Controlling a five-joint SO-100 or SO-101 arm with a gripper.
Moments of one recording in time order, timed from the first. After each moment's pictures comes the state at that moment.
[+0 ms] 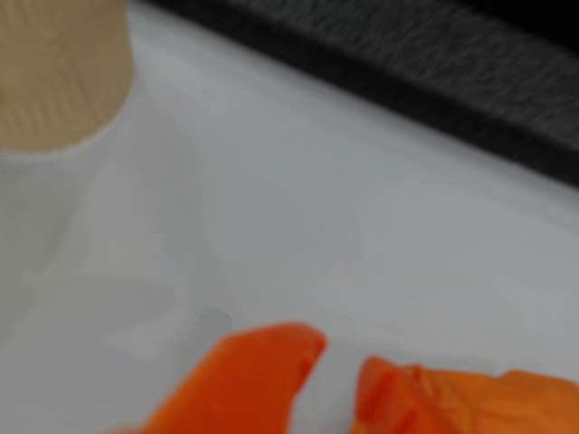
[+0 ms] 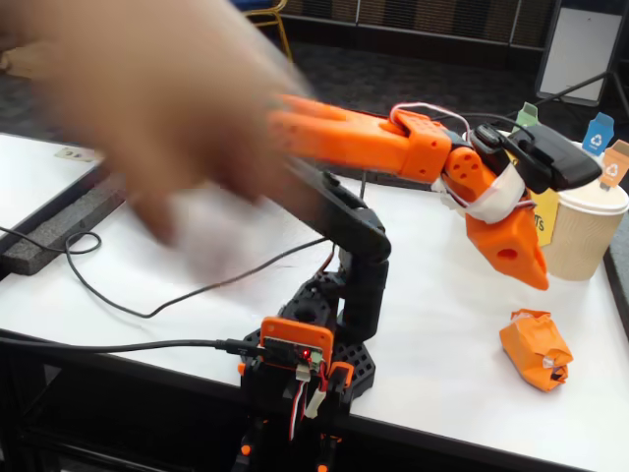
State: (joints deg) arm 60.5 145.1 156.3 40.4 -64.1
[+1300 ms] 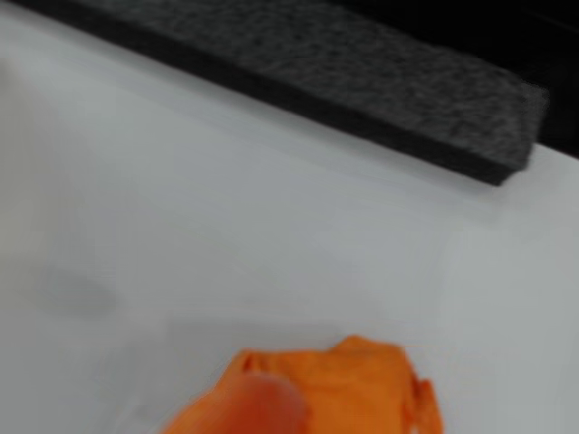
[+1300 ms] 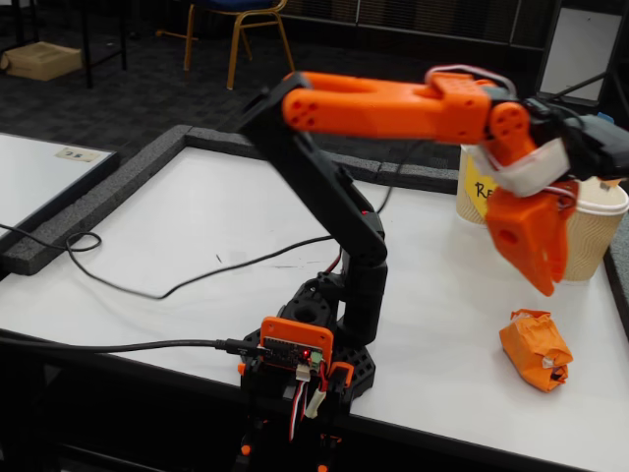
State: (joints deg) arm 69.5 129.4 131.5 64.9 -40.9
